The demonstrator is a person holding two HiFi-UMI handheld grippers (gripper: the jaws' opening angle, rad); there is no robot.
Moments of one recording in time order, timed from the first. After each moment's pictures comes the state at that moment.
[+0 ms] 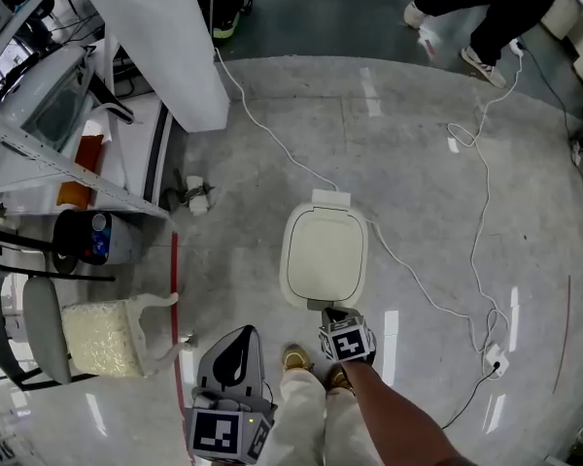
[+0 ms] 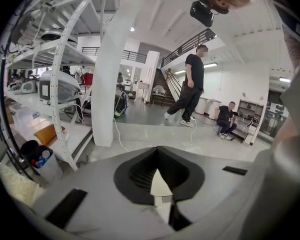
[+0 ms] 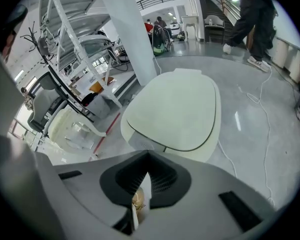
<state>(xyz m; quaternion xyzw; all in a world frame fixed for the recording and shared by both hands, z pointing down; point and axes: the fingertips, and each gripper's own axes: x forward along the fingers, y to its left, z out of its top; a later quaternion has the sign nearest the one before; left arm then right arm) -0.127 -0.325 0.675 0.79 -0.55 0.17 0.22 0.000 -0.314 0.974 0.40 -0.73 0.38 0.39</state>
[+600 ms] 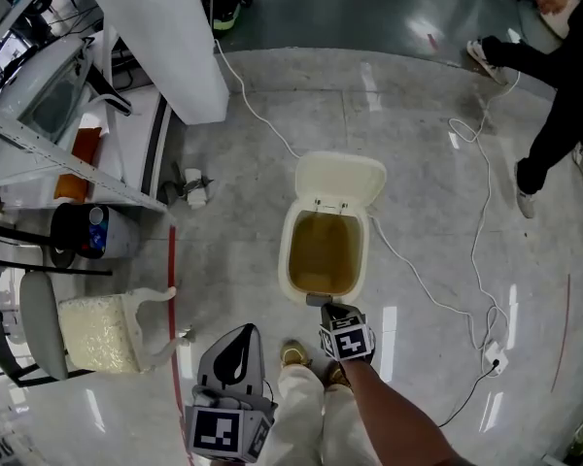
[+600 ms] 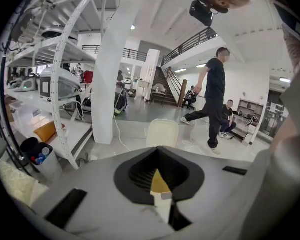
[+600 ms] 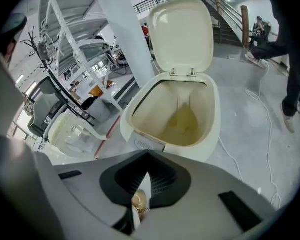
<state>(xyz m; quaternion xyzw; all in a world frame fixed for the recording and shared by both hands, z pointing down) -0.127 -0.318 0.691 0.79 -0.55 0.17 0.22 -0.001 -0.311 0.982 0.41 -0.74 0.39 0.37</state>
